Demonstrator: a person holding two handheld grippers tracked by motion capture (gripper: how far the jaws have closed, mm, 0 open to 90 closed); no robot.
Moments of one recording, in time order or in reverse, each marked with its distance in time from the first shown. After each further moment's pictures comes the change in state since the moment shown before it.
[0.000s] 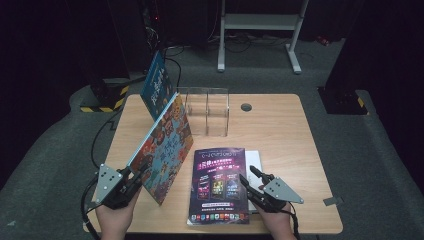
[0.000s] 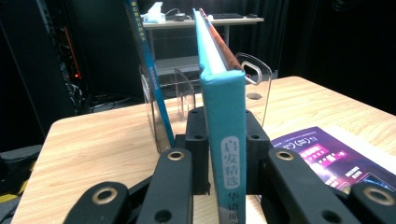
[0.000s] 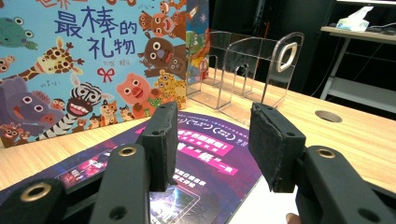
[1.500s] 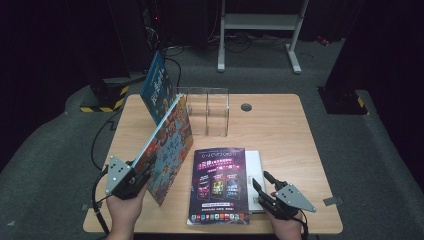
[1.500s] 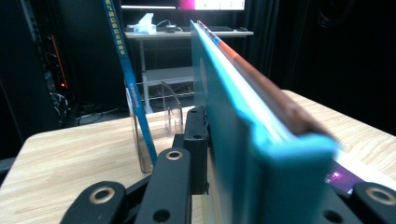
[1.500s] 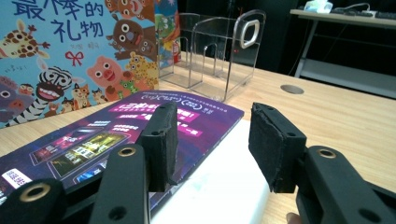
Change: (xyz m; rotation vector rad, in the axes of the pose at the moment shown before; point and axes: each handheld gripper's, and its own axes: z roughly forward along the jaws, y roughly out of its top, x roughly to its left) left arm -0.007 0.004 0.028 -0.046 -0.035 -0.017; right arm -0.011 -0.014 -0.028 0.053 -0.103 0.044
